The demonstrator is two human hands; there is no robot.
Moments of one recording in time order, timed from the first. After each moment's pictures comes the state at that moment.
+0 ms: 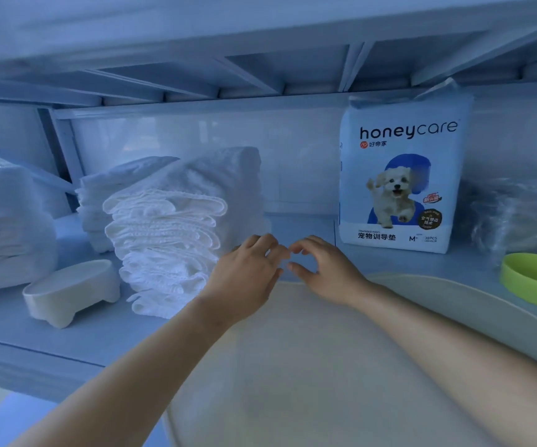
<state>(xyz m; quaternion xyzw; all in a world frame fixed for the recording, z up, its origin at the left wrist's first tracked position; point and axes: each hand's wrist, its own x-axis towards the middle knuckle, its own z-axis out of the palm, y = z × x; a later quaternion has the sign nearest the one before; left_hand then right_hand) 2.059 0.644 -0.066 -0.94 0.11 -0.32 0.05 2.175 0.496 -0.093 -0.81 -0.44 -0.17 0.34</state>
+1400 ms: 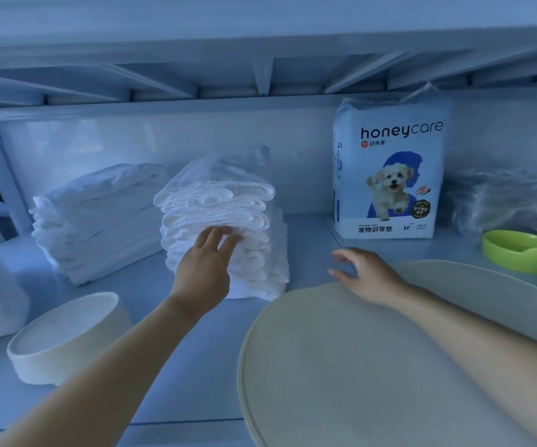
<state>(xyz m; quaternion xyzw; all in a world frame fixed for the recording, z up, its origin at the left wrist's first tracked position) 2.097 0.793 -0.081 -0.93 0.09 -0.35 -0.04 2.169 0.501 -0.108 -0.92 -0.23 -0.15 0.28</state>
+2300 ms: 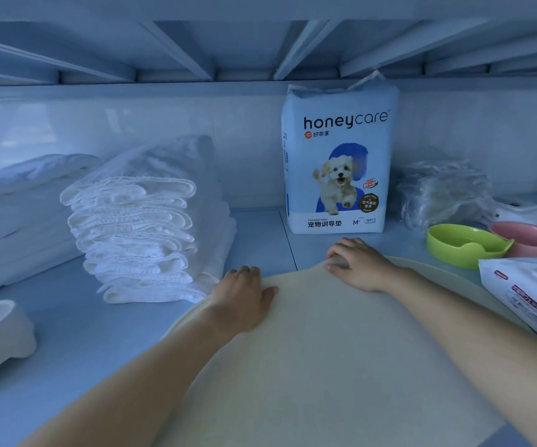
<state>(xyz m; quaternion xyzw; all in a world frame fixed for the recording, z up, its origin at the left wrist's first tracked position) 2.131 0.631 -0.114 -0.99 0.05 -0.10 -0.01 2.226 0.387 -0.113 -0.96 -0.23 -0.08 0.12</state>
